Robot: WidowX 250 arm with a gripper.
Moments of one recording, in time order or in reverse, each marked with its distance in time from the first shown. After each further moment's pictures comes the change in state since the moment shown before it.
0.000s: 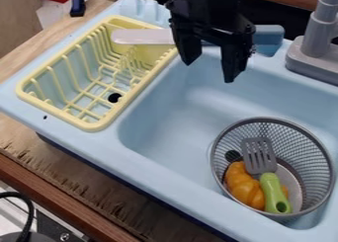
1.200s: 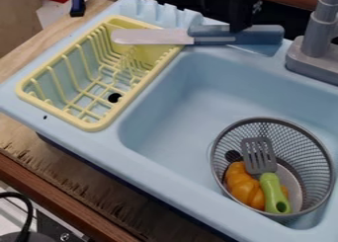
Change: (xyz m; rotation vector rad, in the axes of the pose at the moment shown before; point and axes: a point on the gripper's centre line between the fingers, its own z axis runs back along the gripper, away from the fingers) arm 0.068 0.032 0.002 0.114 0.035 -0.326
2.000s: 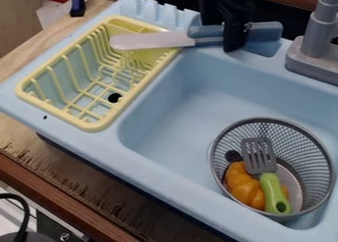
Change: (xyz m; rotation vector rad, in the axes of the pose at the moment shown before) arm -0.002 0.002 -0.031 -0.105 0.075 -0.078
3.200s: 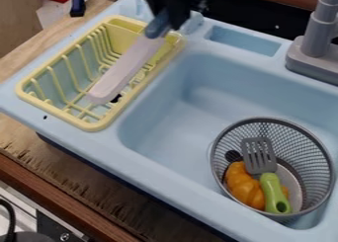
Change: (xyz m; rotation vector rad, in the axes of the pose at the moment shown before) arm -0.059 0.027 0.039 0.133 -0.275 0.435
